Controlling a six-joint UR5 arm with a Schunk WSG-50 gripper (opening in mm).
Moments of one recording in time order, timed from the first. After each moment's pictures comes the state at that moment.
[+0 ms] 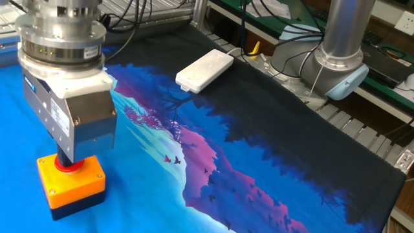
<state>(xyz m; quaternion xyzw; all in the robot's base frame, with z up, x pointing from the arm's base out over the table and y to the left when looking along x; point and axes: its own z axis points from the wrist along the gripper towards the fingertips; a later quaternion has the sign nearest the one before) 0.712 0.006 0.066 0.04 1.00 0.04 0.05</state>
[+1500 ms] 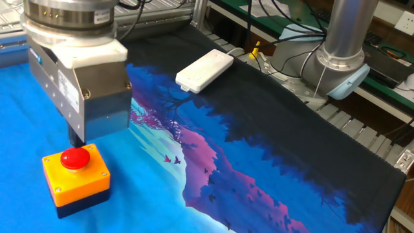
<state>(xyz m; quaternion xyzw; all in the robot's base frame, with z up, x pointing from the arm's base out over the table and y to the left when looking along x) 0.701 0.030 0.121 0.07 1.00 0.03 0.02</state>
